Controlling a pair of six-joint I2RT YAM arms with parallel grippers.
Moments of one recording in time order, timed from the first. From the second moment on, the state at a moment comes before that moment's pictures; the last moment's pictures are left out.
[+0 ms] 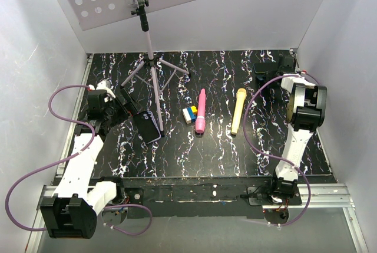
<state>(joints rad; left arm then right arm) -0.02 0.97 0.81 -0.47 0.19 -0.54 -0.12 2.18 1.54 -0.19 0.03 1.41</state>
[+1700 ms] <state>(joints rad) -0.06 0.91 0.68 -0.31 0.30 -0.52 0.40 0.97 0.60 -0.14 -0.12 0.60</state>
